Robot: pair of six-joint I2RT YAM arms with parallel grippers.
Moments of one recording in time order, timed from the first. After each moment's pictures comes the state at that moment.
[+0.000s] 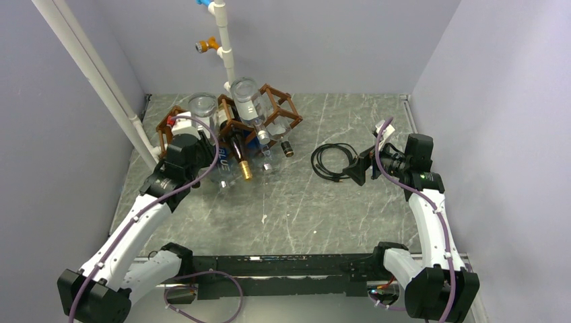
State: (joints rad) left arm -0.37 0.94 0.85 -0.33 -0.34 -0.43; right arm -0.13 0.97 0.82 -0.47 -0.89 -0.34
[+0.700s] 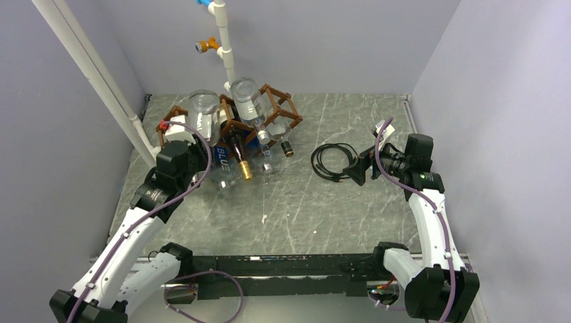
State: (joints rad) left arm -0.38 0.82 0.84 -0.34 -0.28 -0.43; right arm -0.13 0.97 0.82 -0.47 -0.89 -0.34
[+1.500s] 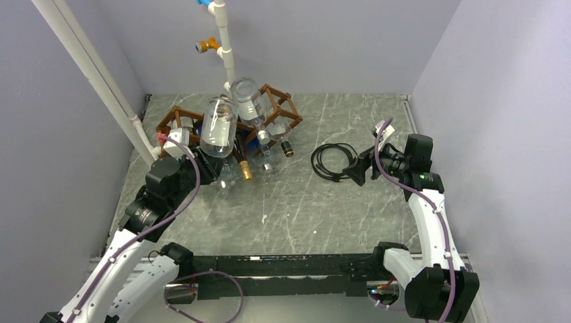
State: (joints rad) left arm -0.46 0.64 0.79 -0.39 -0.12 -0.54; right arm -0.13 0.97 0.81 -0.46 -0.89 -0.34
